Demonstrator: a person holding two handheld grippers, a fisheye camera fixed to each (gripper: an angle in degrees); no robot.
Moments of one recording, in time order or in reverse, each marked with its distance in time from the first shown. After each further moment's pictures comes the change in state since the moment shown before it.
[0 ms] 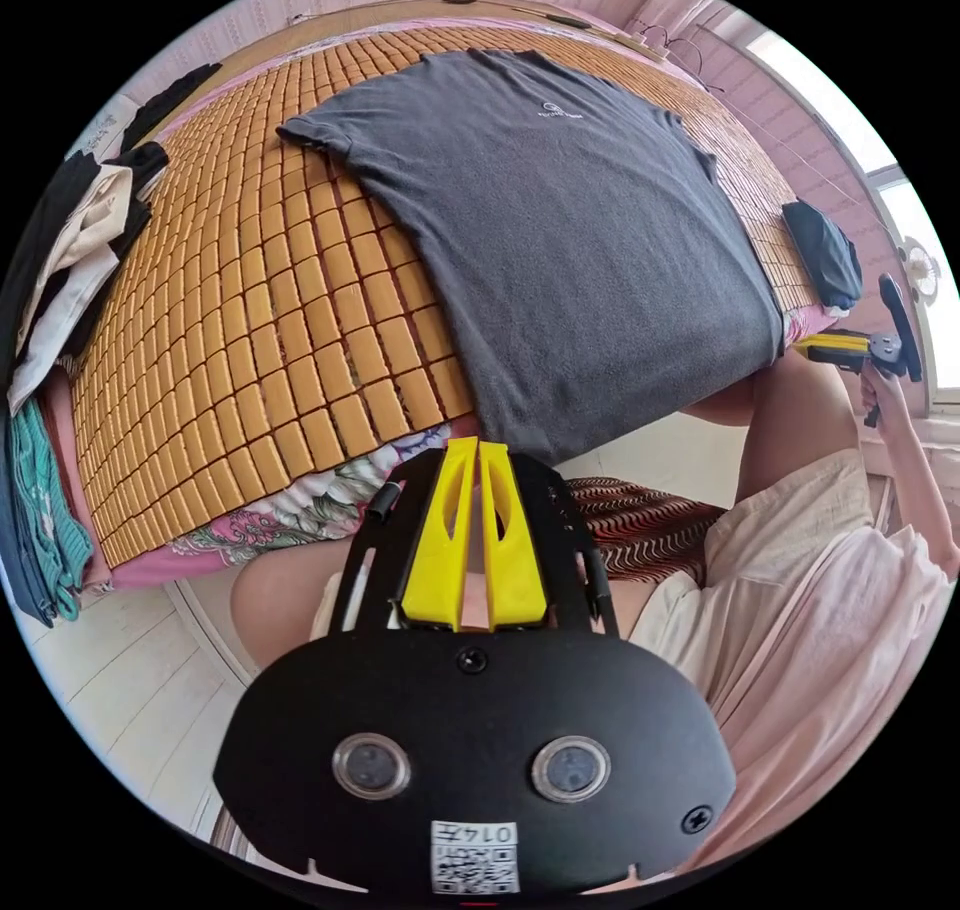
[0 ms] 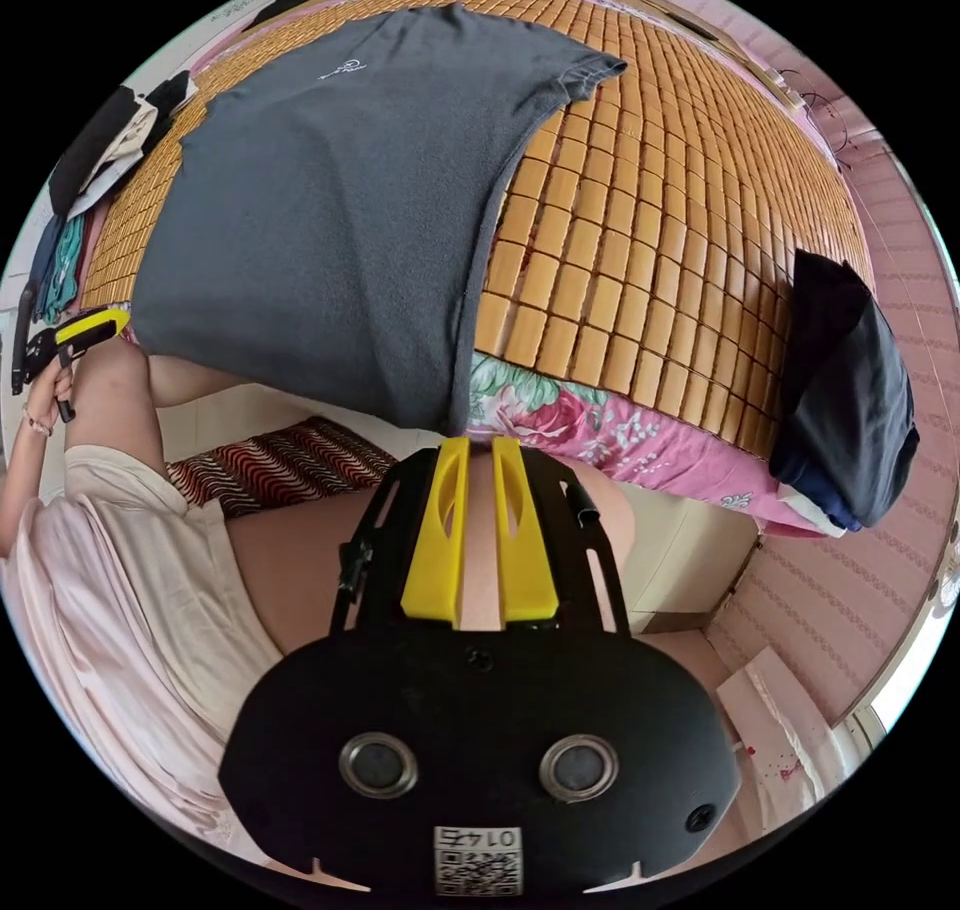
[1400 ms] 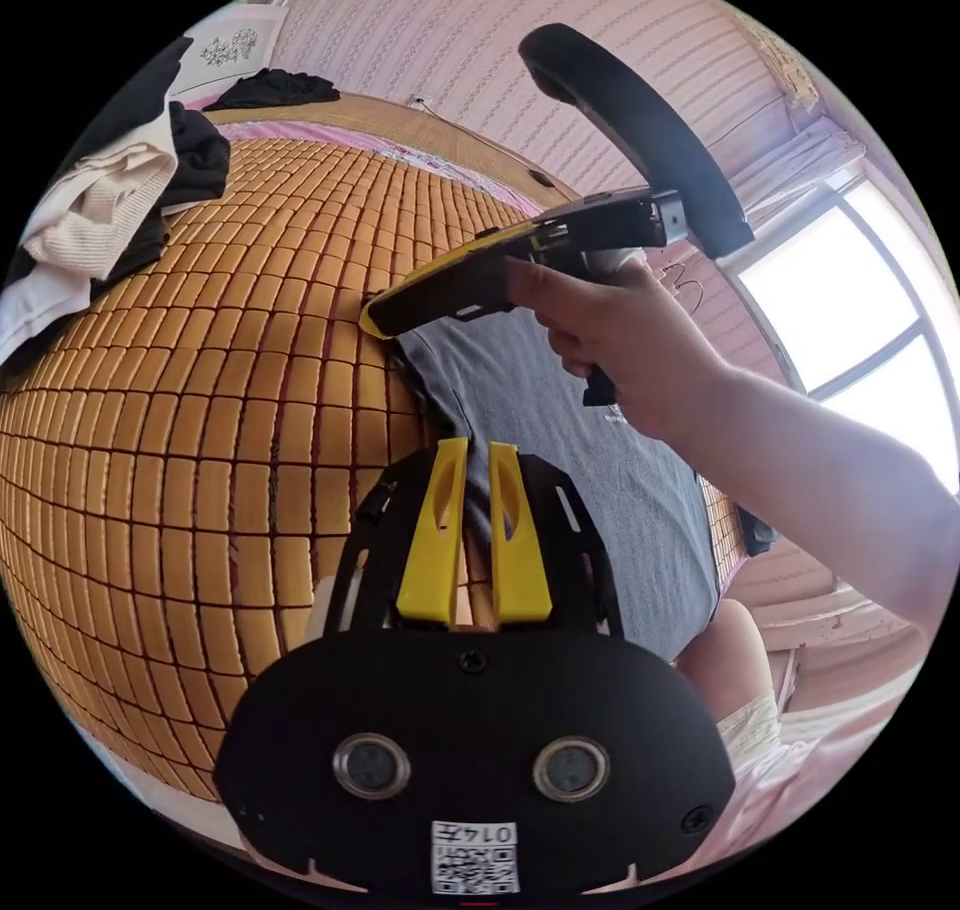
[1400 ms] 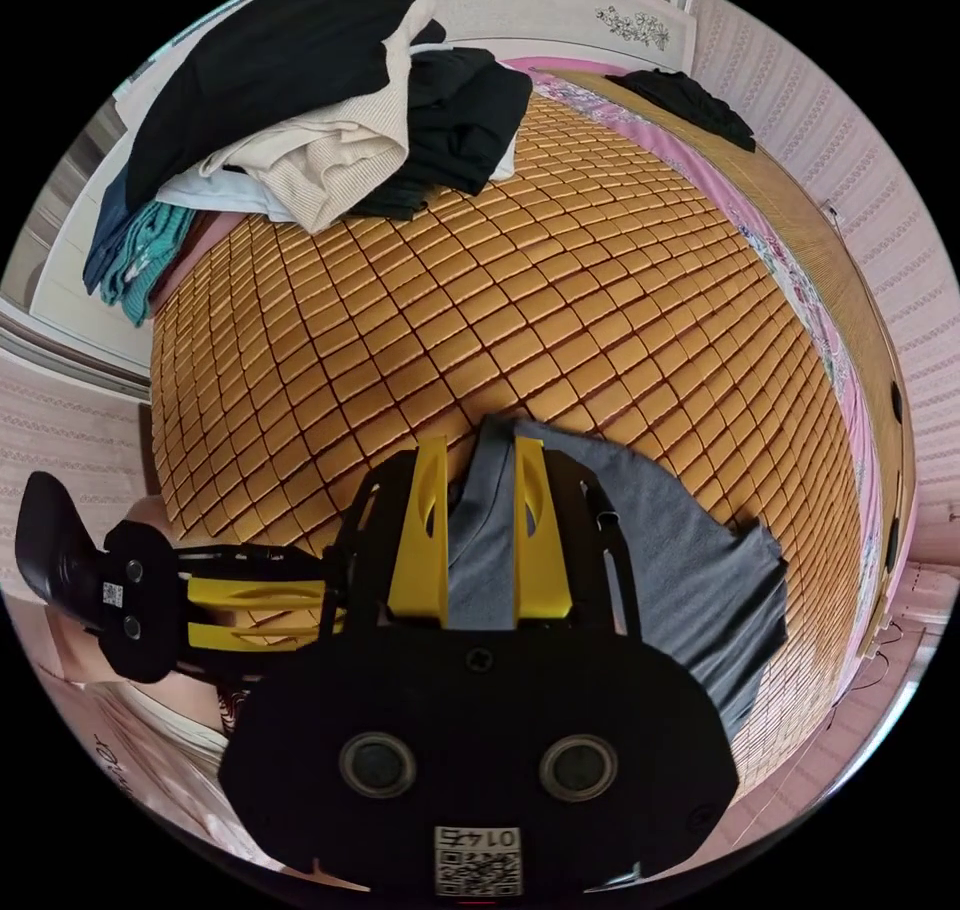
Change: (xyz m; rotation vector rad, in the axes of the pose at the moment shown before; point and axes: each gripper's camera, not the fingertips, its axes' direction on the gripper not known) left arm -0.254 -0.072 0.036 0.439 0.284 -0.266; right arm -0.363 -0.428 -0.035 0.250 0.052 -0.749
